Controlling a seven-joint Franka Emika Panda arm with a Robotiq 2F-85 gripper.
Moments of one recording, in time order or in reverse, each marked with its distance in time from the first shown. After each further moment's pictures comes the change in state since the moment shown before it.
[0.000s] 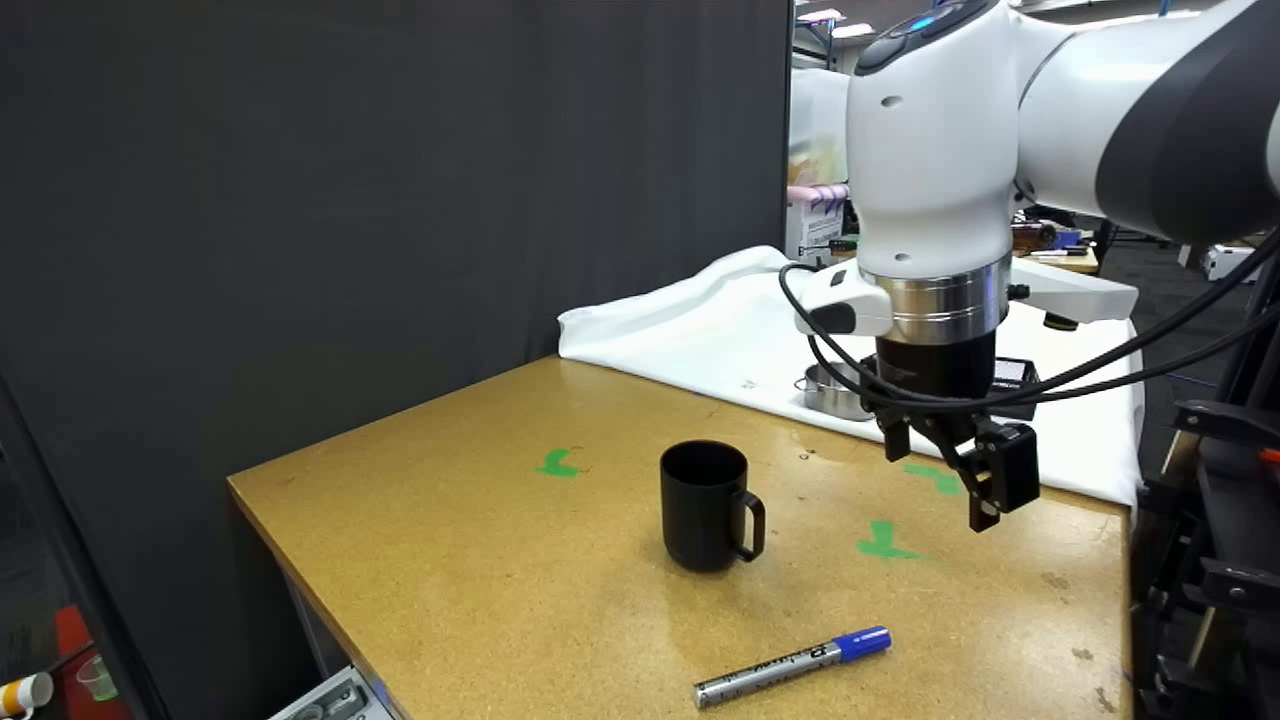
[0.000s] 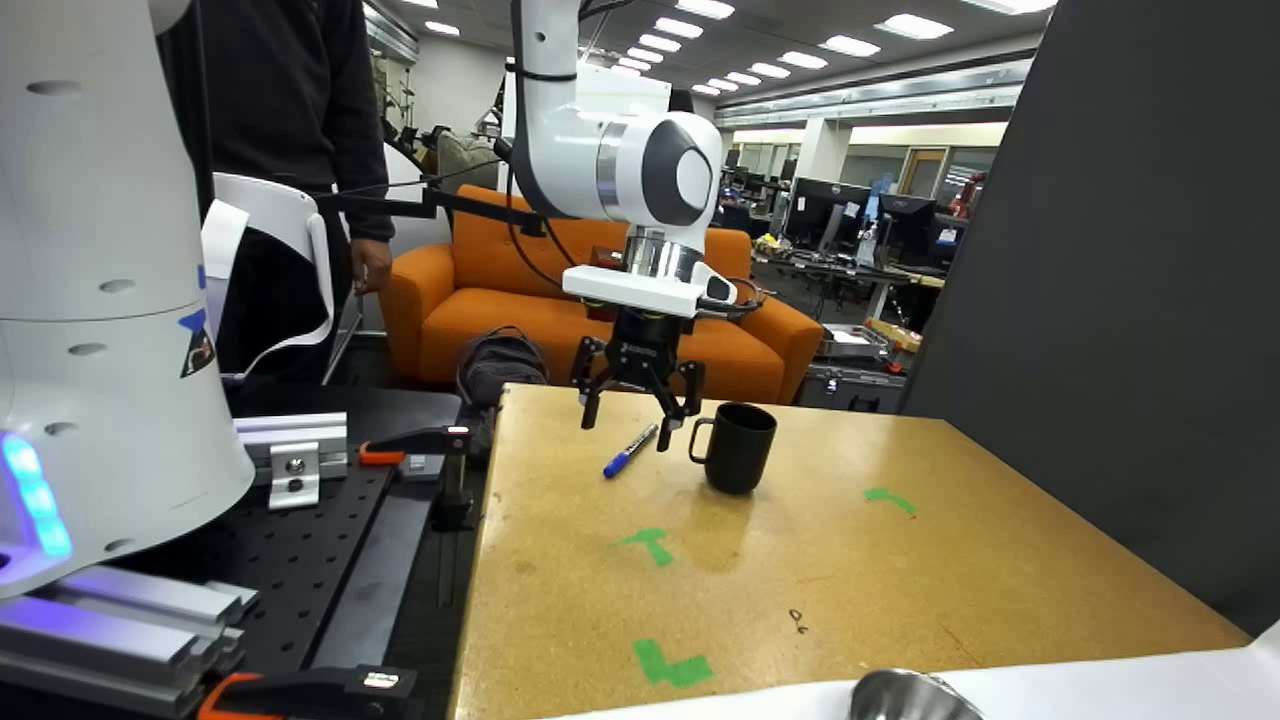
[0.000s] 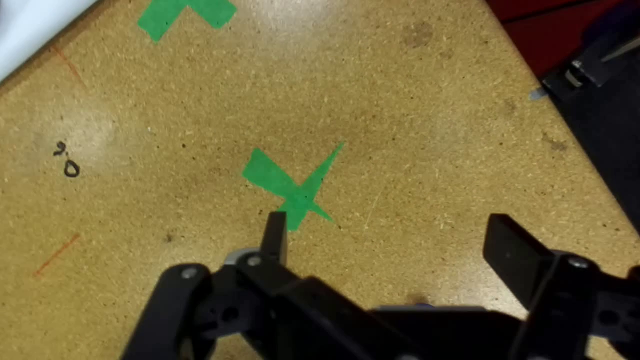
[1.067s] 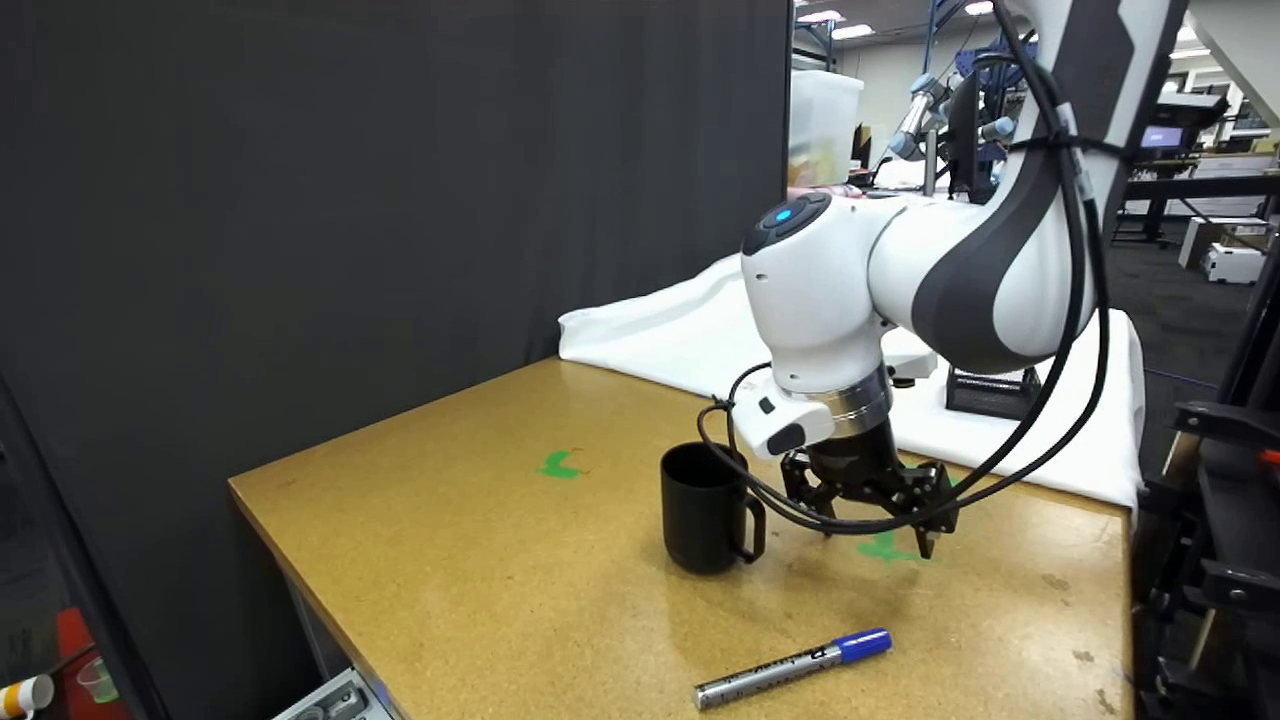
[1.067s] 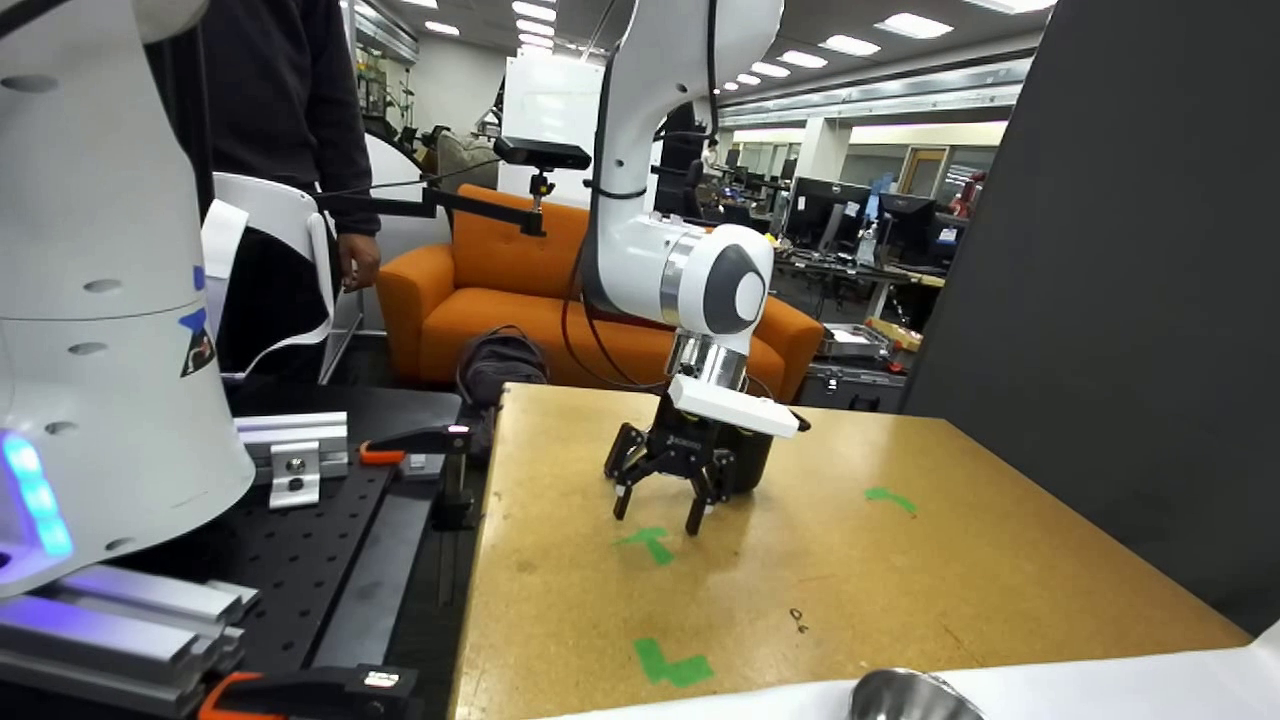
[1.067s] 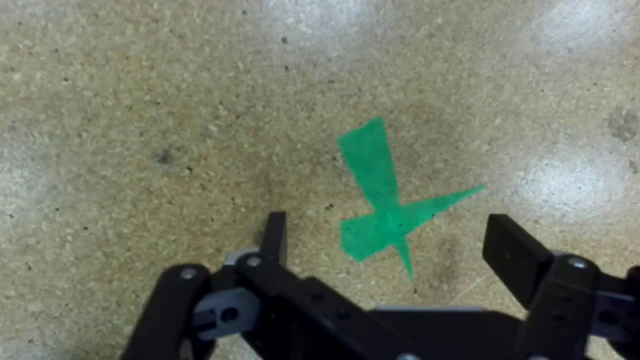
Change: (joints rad) arm -0.102 0.365 -0.003 0.302 -0.075 -0.048 -0.682
